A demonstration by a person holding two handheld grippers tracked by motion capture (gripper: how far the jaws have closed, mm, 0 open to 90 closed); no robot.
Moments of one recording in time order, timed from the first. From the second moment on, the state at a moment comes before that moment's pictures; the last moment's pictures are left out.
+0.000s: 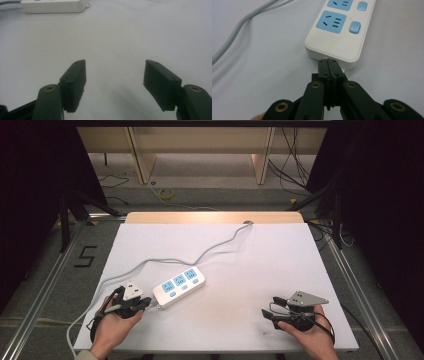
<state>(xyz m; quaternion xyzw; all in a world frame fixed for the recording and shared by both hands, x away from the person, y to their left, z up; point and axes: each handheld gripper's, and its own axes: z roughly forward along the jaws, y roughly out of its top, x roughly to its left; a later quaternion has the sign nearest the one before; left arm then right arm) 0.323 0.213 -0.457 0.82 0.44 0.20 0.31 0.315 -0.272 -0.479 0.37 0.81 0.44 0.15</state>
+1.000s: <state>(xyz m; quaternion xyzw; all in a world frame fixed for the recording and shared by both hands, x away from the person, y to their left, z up) 0.351 0.188 -0.441 0.84 0.44 0.15 0.28 0.317 -0.270 -0.479 0.37 0.81 0.44 0.15</state>
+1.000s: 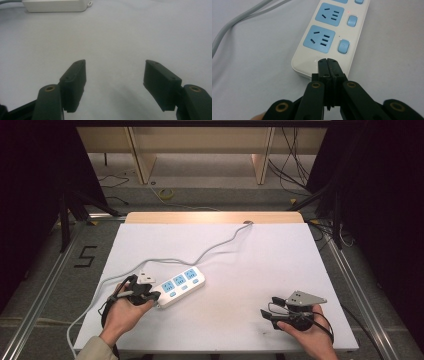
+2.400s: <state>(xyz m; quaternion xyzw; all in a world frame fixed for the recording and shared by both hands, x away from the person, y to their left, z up) 0.382 0.147 -0.434 0.87 0.41 0.12 0.25 0.319 -0.270 -0.479 0.37 0.81 0.44 0.14</state>
